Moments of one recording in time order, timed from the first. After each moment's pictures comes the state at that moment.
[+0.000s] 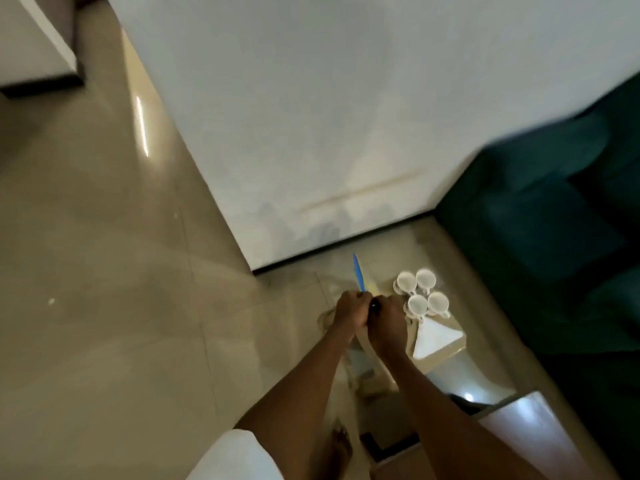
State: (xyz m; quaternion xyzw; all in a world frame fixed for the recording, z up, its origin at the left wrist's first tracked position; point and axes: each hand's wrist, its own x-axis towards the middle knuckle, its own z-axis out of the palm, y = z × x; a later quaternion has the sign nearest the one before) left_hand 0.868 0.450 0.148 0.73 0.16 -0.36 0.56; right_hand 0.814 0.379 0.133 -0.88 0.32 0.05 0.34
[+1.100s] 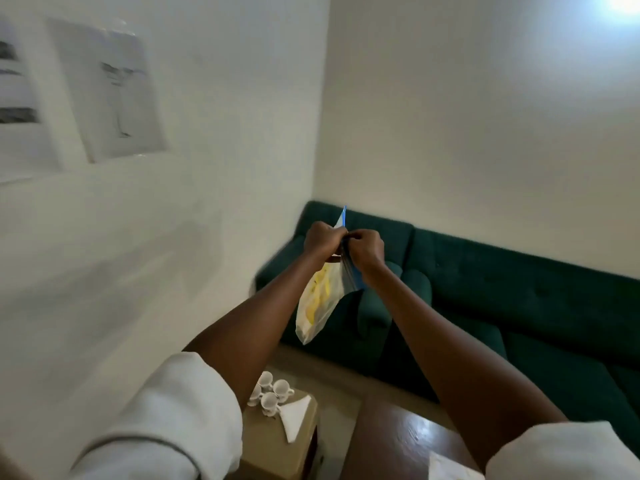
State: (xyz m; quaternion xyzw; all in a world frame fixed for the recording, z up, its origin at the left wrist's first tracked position) left_hand 0.725 0.259 0.631 0.69 -0.35 -0.30 0.57; right_hand 0.627 0.222 0.621 -0.69 0.46 -0.40 0.40
